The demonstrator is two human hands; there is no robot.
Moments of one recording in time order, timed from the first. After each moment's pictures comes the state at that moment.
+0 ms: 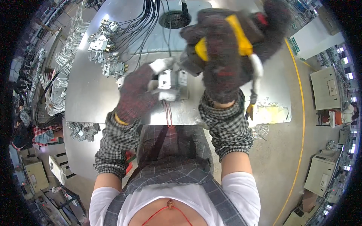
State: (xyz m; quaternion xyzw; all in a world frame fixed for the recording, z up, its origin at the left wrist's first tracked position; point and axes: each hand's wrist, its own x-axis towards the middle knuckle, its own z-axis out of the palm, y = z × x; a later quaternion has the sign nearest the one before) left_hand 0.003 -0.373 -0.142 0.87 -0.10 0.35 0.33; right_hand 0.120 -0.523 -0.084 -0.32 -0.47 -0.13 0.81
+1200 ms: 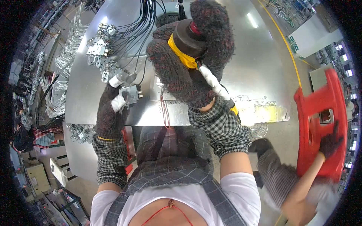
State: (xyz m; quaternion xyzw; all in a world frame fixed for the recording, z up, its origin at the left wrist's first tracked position) left_hand -0.064 -0.359 -0.141 0.50 0.13 0.19 0.83; right_hand 0.115 -0.506 -0.116 -0.50 -0.50 -0.18 0.69
